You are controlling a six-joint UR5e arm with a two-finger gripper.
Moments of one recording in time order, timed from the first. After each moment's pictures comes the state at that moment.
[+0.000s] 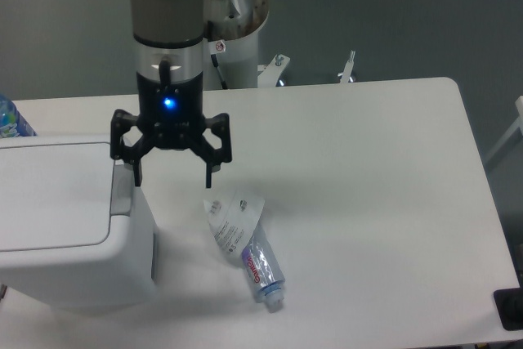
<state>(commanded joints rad) 2.20 -1.75 -1.48 -1.04 1.40 0.15</state>
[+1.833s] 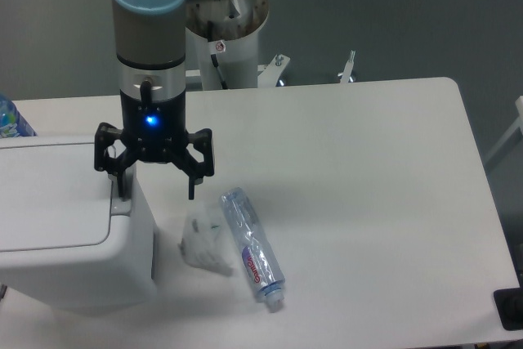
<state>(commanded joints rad) 2.19 -1.76 -1.49 -1.04 1.40 0.14</state>
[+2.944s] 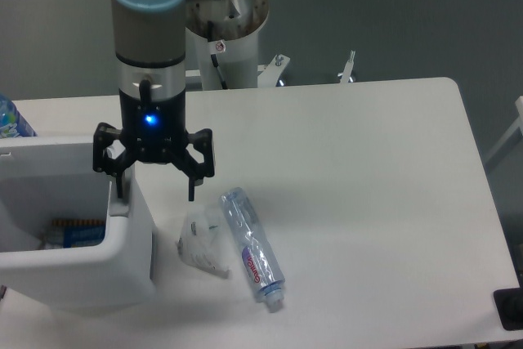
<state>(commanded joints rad) 2.21 -1.77 -1.36 -1.03 1.44 0.18</state>
